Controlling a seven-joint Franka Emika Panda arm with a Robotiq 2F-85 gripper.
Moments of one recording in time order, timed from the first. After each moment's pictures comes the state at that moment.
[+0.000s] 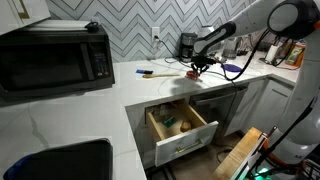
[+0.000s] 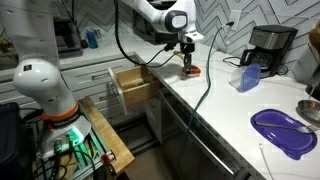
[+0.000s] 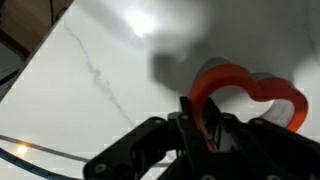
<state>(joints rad) -0.17 0.25 -0.14 -1.94 -0.13 2.29 0.79</state>
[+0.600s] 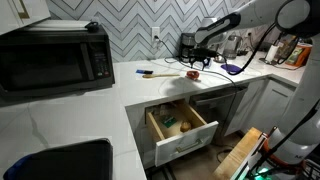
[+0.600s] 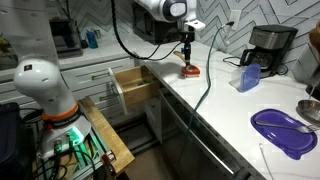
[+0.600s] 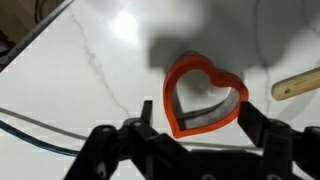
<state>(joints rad) -0.16 0.17 -0.14 -1.91 -0.05 2.21 0.62</state>
